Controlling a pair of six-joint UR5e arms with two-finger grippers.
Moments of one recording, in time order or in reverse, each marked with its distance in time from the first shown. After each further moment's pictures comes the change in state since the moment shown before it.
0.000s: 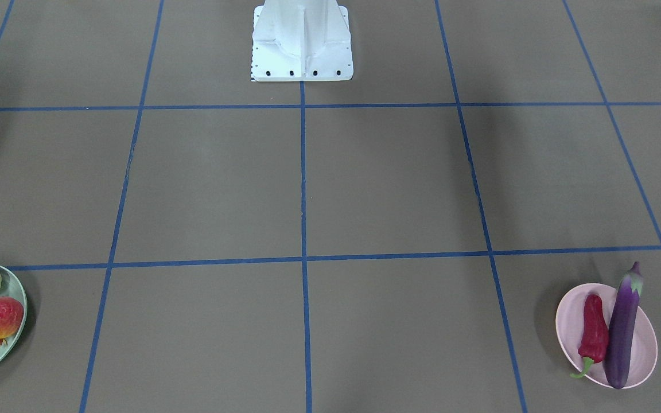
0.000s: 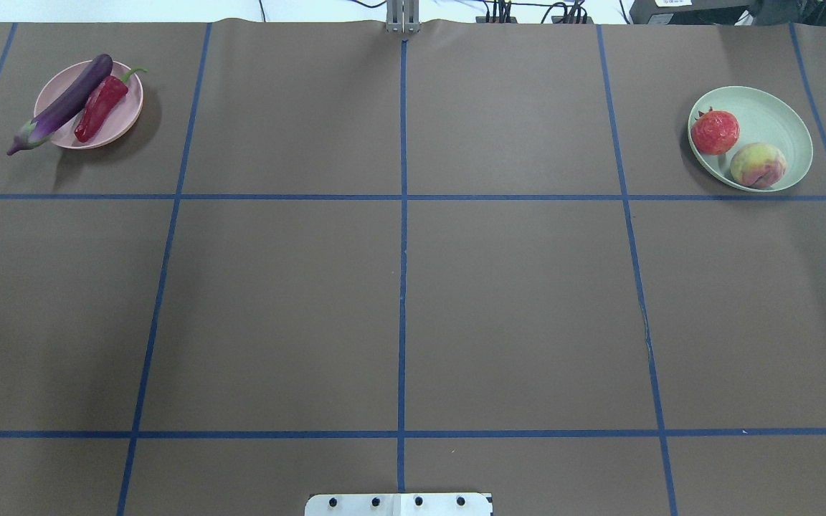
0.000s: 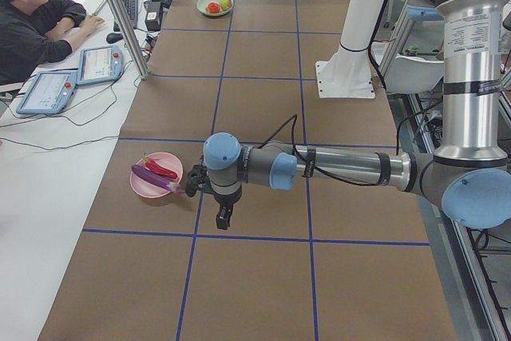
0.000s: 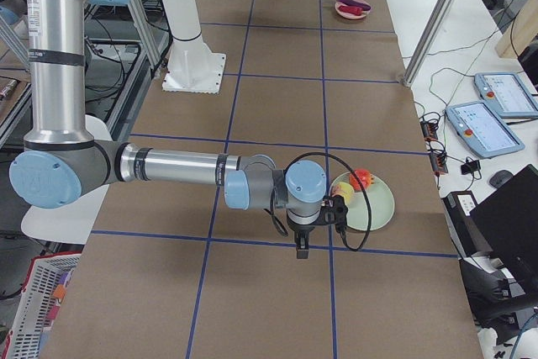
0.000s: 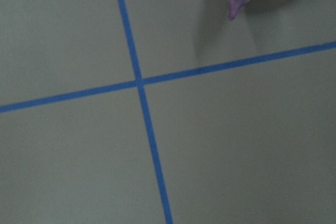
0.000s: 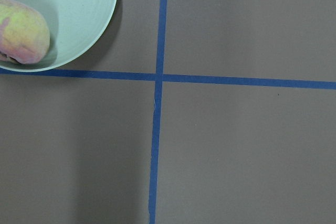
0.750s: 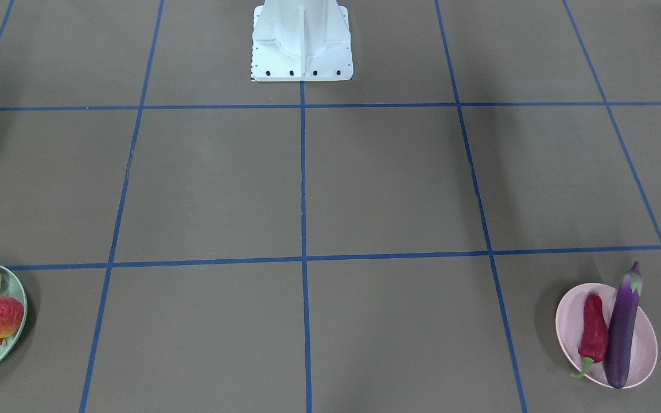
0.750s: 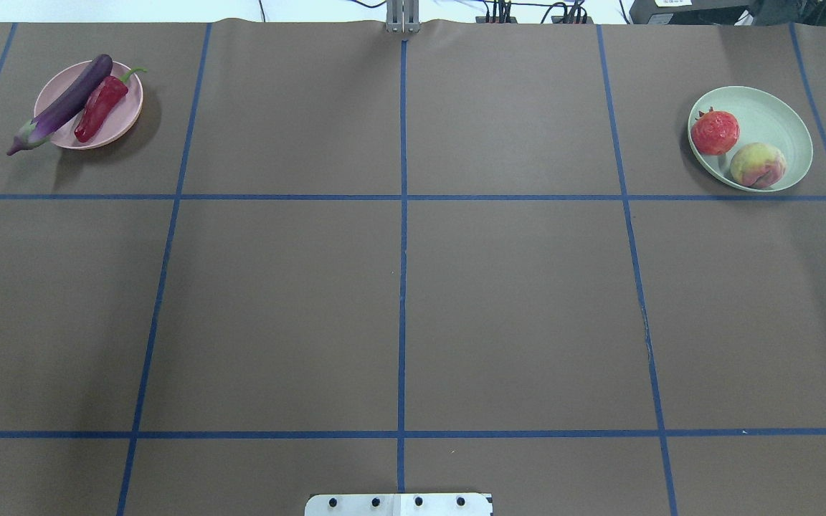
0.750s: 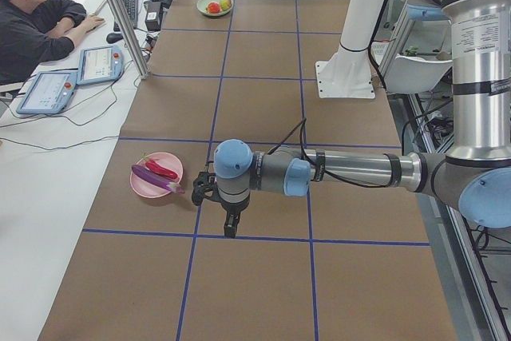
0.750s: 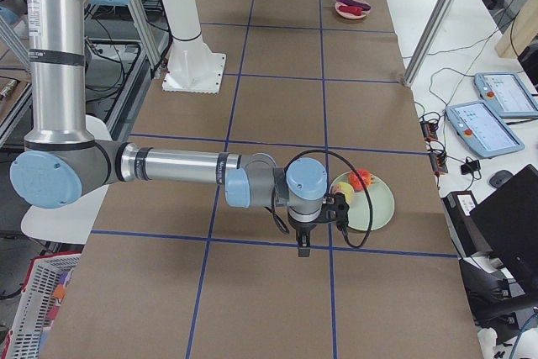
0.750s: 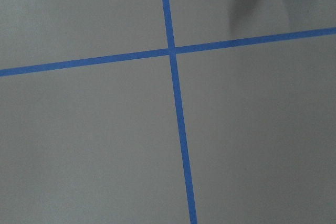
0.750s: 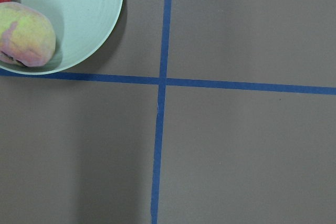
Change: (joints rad) left arm -0.041 0.020 -0.023 -0.006 -0.006 0.002; right arm 0.000 0.004 0.007 0.000 0.000 -0.003
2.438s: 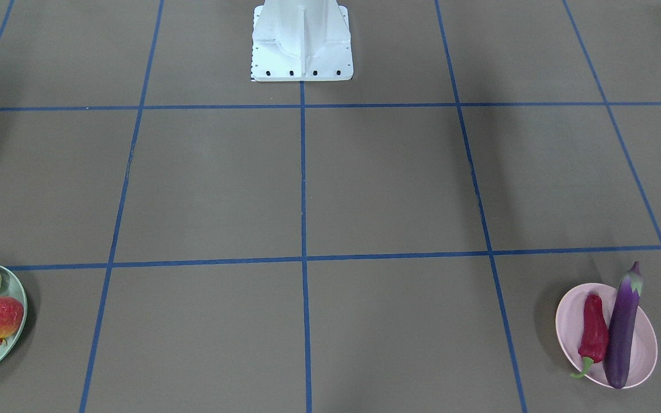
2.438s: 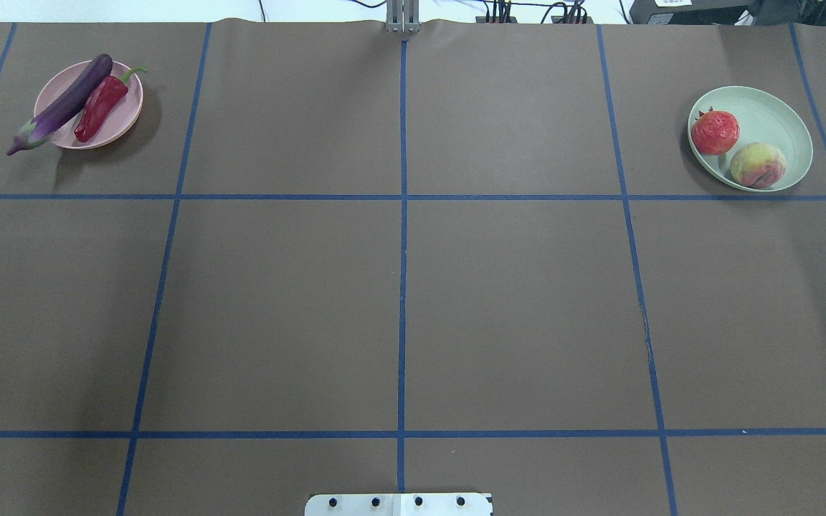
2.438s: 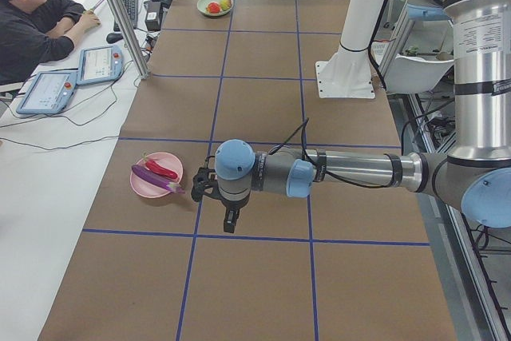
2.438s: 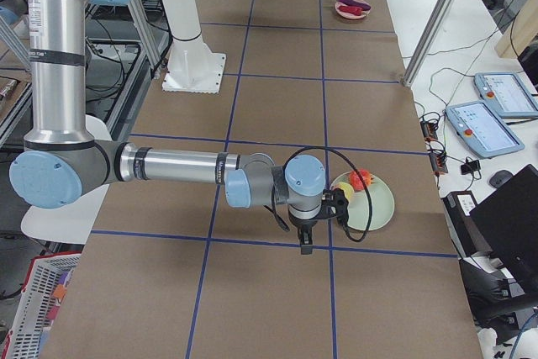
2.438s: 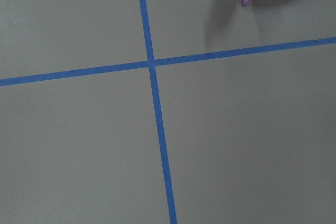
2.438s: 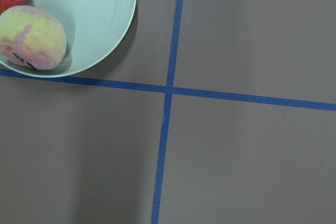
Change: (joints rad) left arm -0.020 0.002 0.004 -0.021 -0.071 0.007; right arm -0.028 -0.010 0.002 0.057 -0.016 0.003
